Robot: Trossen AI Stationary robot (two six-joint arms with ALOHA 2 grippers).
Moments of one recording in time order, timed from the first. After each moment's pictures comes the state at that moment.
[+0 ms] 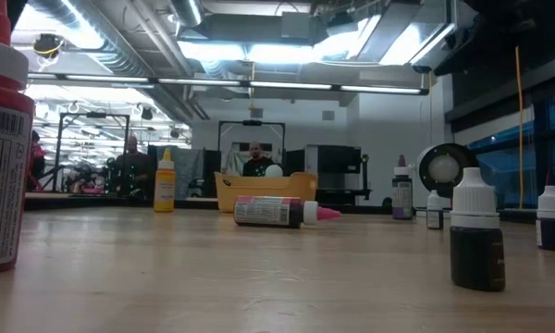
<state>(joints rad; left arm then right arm) 0.14 1.83 2.35 -1.13 0.20 -0.05 -0.08 0.63 0.70 -0.64 0.12 -0.28</state>
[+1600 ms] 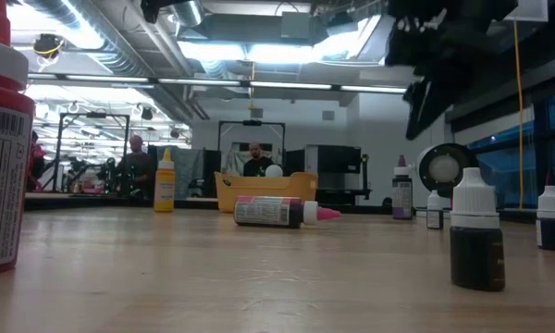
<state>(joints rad) 0.12 0.78 0.82 -0.14 -0.16 -0.12 -0.07 1.26 0.91 -0.76 -0.03 0.08</state>
